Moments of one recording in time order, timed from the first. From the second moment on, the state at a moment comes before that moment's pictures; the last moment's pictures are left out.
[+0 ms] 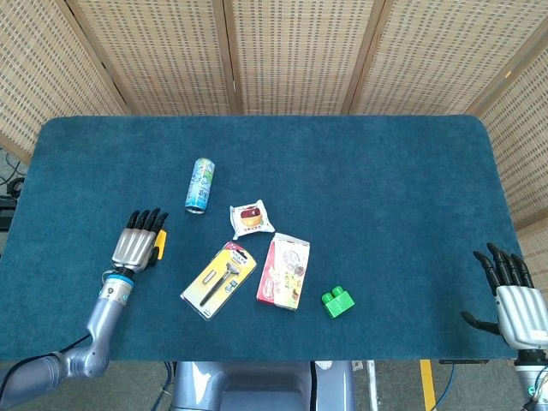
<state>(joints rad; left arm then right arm) -0.57 -1.61 -0.14 -1.30 1.02 1.01 0.53 0.07 -1.08 0.05 -1.64 -1.48 1.45 0.01</state>
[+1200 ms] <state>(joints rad) -0.54 -1.55 -0.08 -1.33 1.07 1.04 0.52 0.07 -1.08 0.05 -1.64 -1.49 1.46 0.01</state>
